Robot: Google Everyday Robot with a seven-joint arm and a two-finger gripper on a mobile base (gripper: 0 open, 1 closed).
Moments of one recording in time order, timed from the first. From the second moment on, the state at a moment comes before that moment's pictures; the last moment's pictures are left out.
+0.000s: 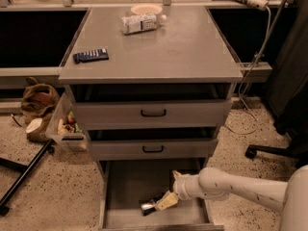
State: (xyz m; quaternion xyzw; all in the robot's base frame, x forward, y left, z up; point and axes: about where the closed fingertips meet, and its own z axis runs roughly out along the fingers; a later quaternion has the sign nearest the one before) arm 0.523 -0.065 0.334 -0.45 0.81 0.24 0.30
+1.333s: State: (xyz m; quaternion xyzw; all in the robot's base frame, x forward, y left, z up) arm 0.584 -0.062 0.238 -0.46 0.82 0.08 0.33
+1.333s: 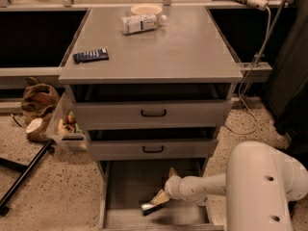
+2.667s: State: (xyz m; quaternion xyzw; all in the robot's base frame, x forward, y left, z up) arm 0.602 -0.068 0.187 -0.56 0.78 0.14 0.25
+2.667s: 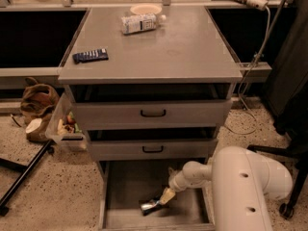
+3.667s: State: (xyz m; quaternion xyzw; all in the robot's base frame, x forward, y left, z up) arm 0.600 -0.073 0.183 -0.56 0.73 0.27 0.27
